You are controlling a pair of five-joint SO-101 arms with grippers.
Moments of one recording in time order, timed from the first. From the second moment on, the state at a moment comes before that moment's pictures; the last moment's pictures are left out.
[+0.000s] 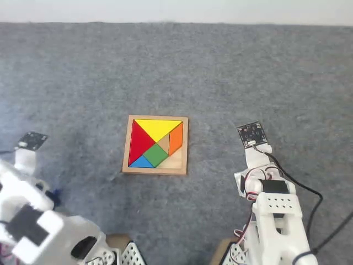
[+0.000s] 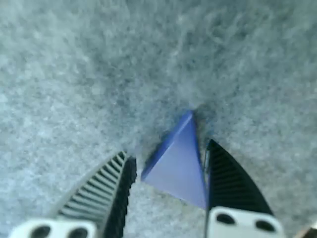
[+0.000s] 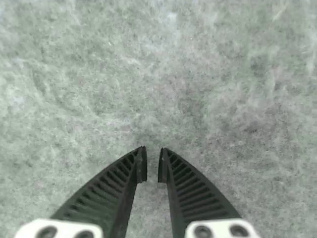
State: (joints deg) left arm -62.4 2.6 37.1 66.2 -64.0; right arm -2.5 -50.0 81.6 43.2 16.0
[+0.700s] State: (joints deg) left arm -69.7 4.9 31.0 71.6 -67.5; right arm -2.5 -50.0 81.6 43.2 16.0
